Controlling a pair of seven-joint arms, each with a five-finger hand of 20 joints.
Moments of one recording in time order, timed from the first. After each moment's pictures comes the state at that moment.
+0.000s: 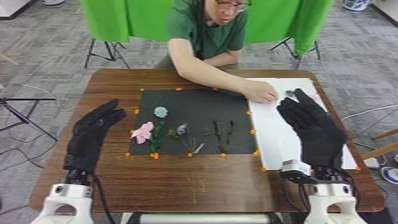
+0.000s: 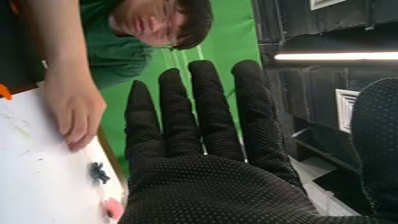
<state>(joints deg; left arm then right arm) 124.5 -73.3 -97.6 -121.5 64.5 -1.7 15.9 -121.8 -90.4 99.0 -121.6 -70.1 -11.4 -15.3</state>
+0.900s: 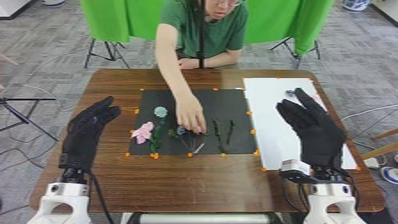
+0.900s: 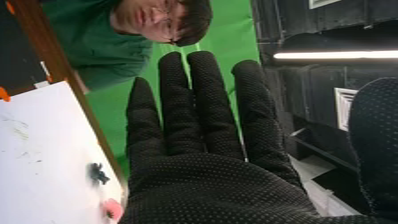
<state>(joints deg) 123.8 -74.8 -99.0 -121.5 64.6 -2.7 15.8 -121.8 -90.4 98.7 -121.7 -70.1 -10.9 -15.6</state>
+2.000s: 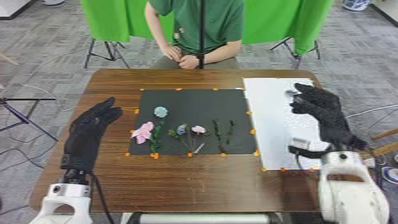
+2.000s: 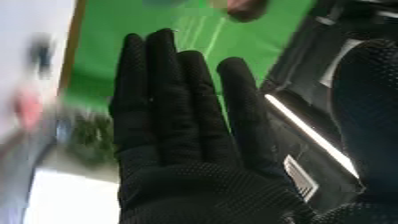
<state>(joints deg) 124.1 -74.8 -98.3 -121.5 64.5 -2.6 15.8 -108.8 -77.0 98.3 -116.5 -105.2 6.8 -0.1</state>
